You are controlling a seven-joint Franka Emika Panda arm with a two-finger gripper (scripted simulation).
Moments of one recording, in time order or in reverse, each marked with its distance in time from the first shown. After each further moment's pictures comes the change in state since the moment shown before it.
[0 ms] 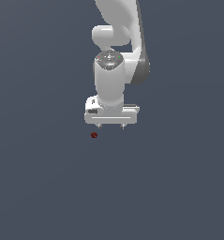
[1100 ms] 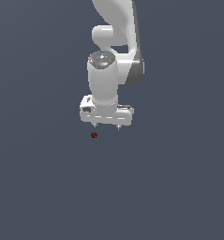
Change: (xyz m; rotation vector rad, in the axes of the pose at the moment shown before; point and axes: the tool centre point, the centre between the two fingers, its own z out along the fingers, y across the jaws) arm -0.003 0.019 0.003 0.003 0.021 0.107
